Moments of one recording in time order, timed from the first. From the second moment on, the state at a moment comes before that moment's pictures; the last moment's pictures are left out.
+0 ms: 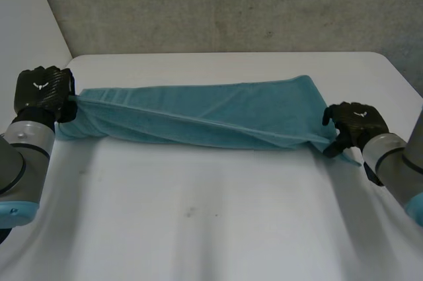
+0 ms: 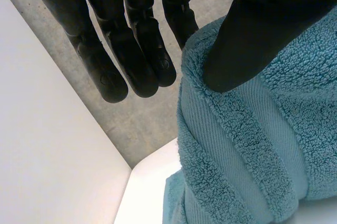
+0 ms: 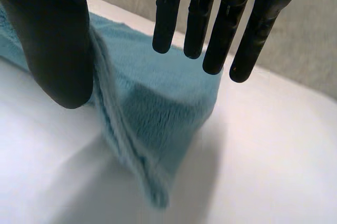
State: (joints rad) left arm 4.61 -1.85 -1.85 3.80 -1.52 3.41; right arm 1.72 -1.12 1.64 -0.19 1.40 2.97; left_hand 1.16 1.20 1.19 1.20 0.96; right_hand 0.51 0.59 0.58 0.58 0.41
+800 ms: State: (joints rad) left arm 4.71 -1.52 -1.89 3.13 -1.52 3.57; right arm 1.59 -1.62 1.69 0.32 1.27 2.40; left_hand 1.16 1.20 1.19 1.20 0.96; right_hand 0.98 1.18 1.18 1.19 0.98
